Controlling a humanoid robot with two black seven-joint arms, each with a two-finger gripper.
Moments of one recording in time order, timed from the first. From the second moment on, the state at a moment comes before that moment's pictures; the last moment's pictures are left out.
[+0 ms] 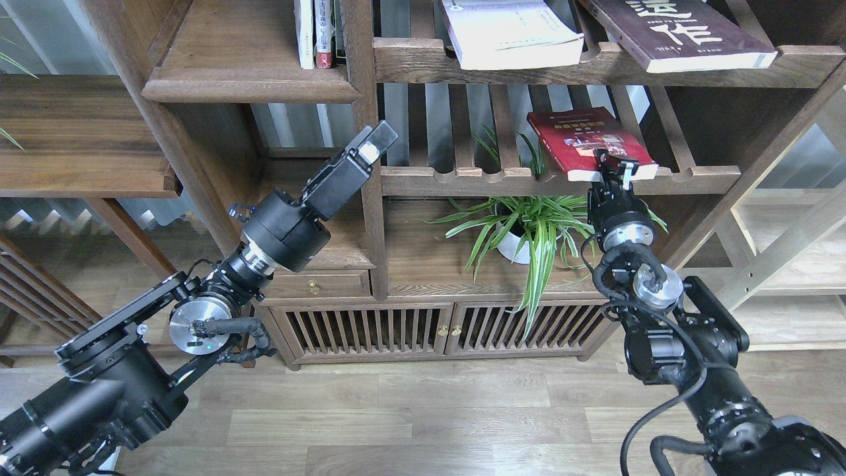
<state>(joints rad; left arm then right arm) -0.52 0.22 -0.73 -1.35 0.07 -0.49 -0.26 0.46 -0.05 1.35 0.76 0.45 0.28 0.09</state>
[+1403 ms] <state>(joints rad) -0.41 0.15 -0.63 -1.11 -0.47 -0.49 0.09 0.04 -0.03 0.80 1.28 0.49 0.58 0.08</state>
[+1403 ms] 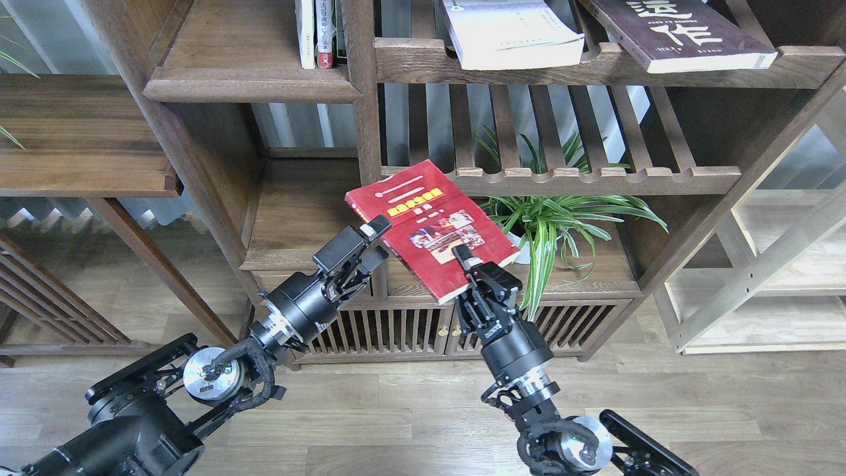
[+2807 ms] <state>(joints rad) -0.35 0.16 -0.65 -1.13 -0.46 -0.49 0.07 0.05 -0.01 0.76 1.27 0.42 0.58 0.08</state>
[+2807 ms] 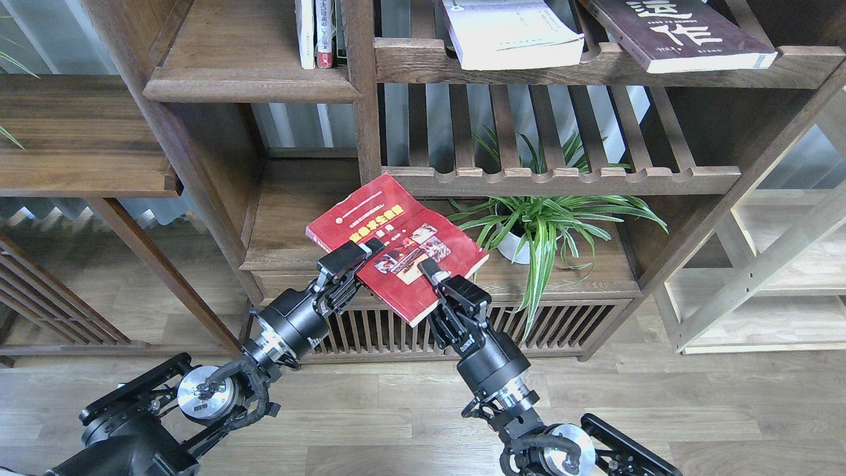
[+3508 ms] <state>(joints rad) -0.35 0.38 -0.68 -1.26 -0.26 -0.49 0.07 0.07 -0.01 0.95 1.13 0.39 0.58 0.09</state>
